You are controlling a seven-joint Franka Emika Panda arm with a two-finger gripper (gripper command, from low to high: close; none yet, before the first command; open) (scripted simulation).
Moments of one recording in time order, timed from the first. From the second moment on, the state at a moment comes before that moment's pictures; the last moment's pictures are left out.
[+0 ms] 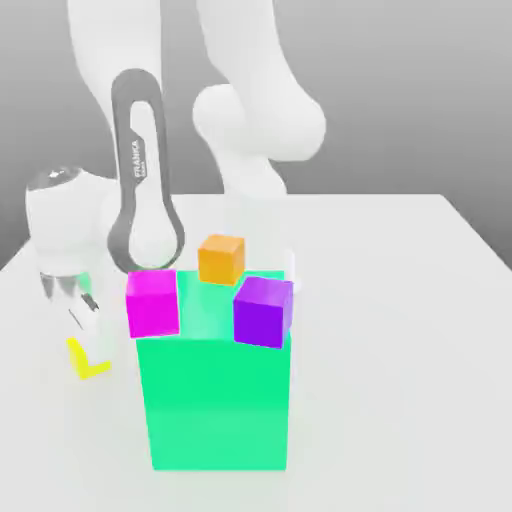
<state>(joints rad) -0.72 0.26 -0.06 -2.82 0.28 3.08 0.67</state>
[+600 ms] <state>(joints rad) -0.43 -0.18 -0.05 -2.58 0.16 2.55 1.04</state>
